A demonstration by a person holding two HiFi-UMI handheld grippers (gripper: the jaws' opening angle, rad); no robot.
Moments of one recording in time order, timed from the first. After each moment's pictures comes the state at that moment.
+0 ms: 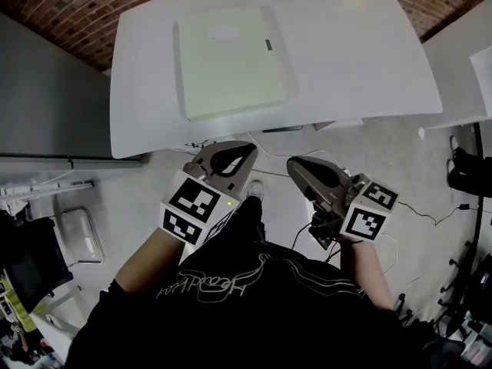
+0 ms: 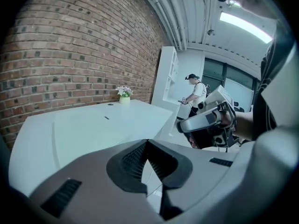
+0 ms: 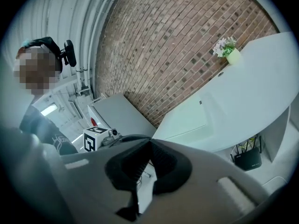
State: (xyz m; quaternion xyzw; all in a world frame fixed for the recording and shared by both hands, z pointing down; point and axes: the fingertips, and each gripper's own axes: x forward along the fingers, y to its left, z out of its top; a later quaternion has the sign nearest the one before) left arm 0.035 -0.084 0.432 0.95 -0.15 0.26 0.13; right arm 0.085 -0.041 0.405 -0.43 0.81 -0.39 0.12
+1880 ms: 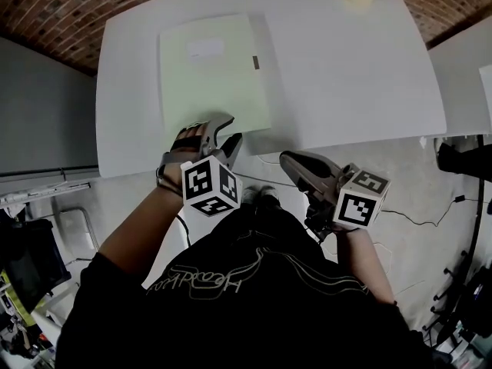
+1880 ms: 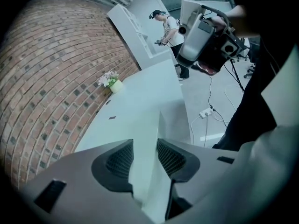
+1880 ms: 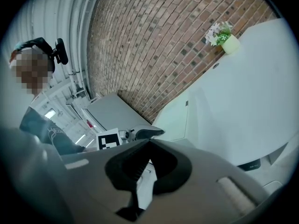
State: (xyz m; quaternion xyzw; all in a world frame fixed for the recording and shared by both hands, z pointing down) left arm 0.074 -0.186 0.533 0.85 -0.13 0.48 -0.20; right arm 0.137 -0.109 0.453 -0.40 0.80 -0.43 0.10
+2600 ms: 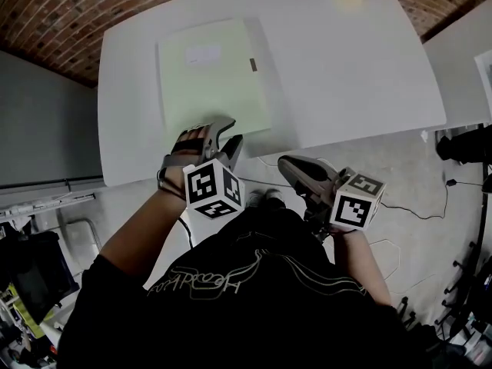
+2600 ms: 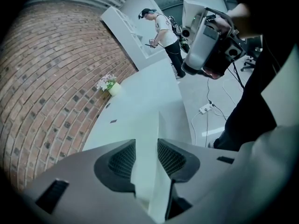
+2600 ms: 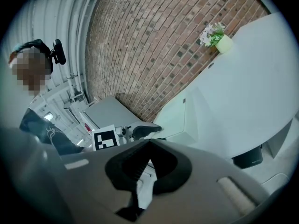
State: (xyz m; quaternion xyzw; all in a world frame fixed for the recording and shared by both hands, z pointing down) left arm 0.073 -0.187 0.525 0.84 -0.12 0.48 -0.24; right arm 0.128 -0.102 0.464 -0.42 0.79 -0.44 0.12
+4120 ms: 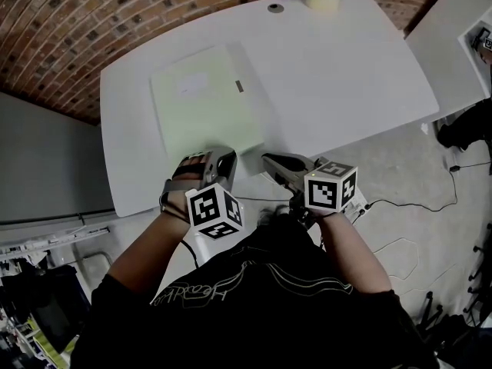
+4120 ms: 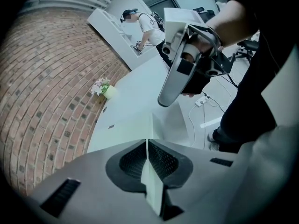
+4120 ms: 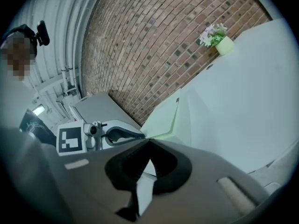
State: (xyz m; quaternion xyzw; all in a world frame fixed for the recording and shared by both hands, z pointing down) left arm 0.072 -0.179 0.516 0.81 -0.09 0.50 -0.28; right arm 0.124 -0.145 0.502 -0.45 0.78 -0.42 0.10
